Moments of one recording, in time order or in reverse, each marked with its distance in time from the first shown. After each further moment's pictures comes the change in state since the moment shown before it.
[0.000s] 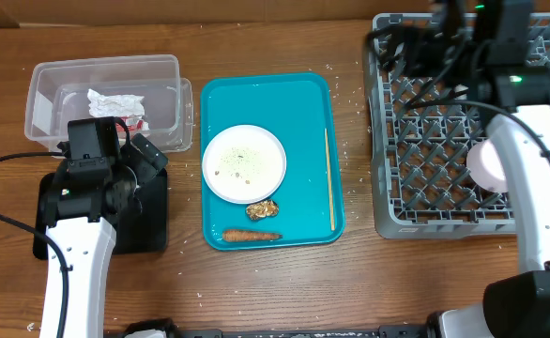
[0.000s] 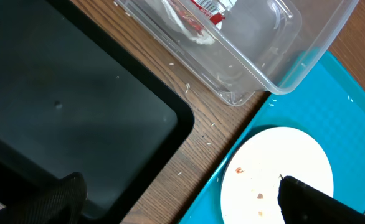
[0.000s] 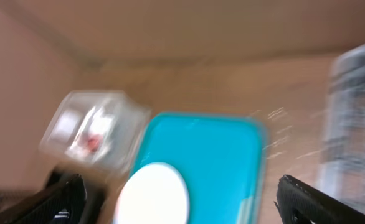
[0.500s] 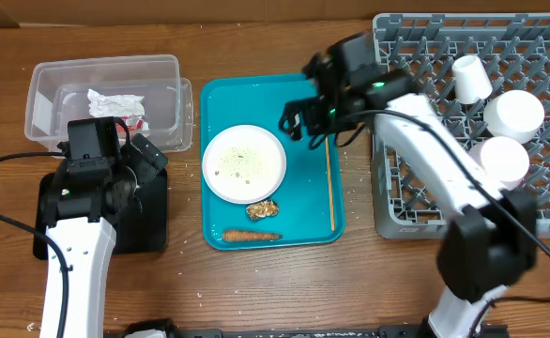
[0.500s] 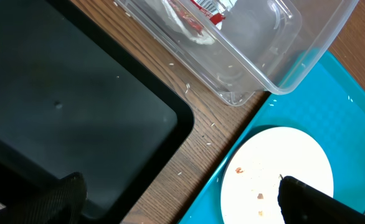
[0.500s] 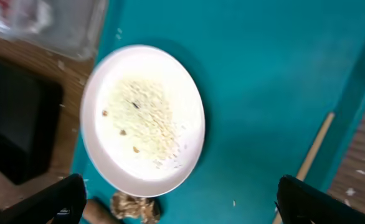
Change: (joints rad) left arm 0.000 0.000 0.000 0.000 0.000 0.000; right arm 0.355 0.273 -0.005 -0.190 0.237 -0.031
